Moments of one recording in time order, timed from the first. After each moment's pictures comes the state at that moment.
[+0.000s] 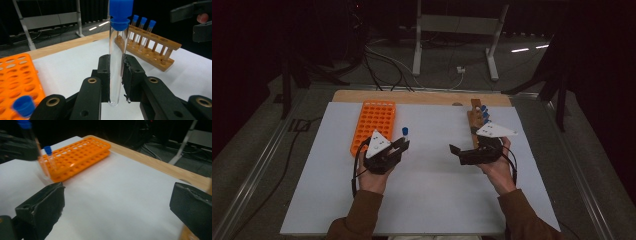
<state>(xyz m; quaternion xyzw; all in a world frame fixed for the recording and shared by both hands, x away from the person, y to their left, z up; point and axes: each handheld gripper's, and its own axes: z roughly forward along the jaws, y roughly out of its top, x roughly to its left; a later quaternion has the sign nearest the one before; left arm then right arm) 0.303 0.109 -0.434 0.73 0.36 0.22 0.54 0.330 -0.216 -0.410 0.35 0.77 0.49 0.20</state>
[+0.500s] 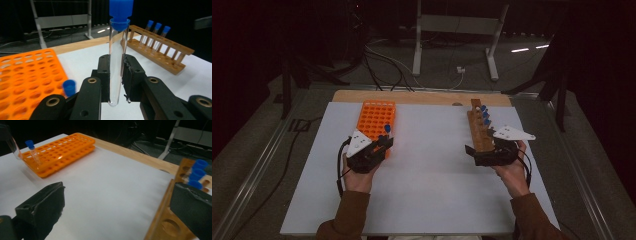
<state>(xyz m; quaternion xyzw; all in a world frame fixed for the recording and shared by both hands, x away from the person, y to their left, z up) 0.302 0.148 -0.433 0.71 0.40 0.23 0.54 0.325 -0.257 -0.416 0.38 0.76 0.48 0.22</state>
